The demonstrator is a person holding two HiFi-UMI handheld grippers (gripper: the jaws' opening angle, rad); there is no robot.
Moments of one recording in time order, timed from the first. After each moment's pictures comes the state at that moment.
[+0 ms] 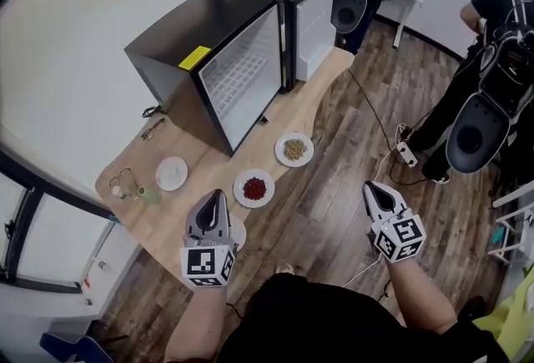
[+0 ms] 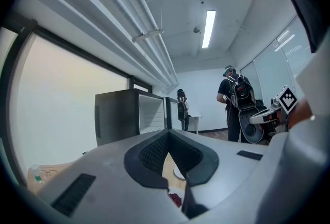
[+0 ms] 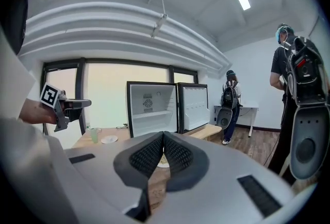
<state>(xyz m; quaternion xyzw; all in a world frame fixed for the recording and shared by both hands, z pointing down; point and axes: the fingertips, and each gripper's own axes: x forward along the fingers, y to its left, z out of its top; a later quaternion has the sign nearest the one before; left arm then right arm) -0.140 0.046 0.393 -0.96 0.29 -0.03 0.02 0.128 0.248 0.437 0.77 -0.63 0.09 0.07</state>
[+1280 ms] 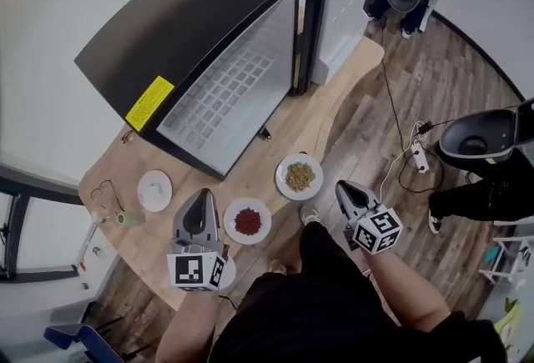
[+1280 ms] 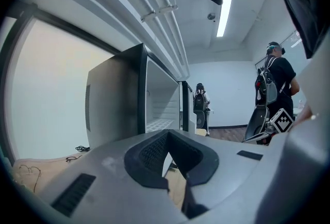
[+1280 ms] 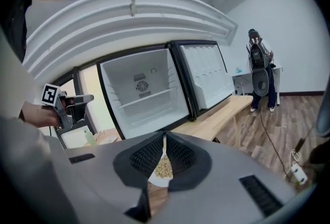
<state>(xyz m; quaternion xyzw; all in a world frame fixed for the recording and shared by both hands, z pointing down) -0.038 -0.102 0.438 -0.94 0.34 -0.06 -0.02 0.216 0.049 0.564 0.69 -0.69 0.23 0.02</state>
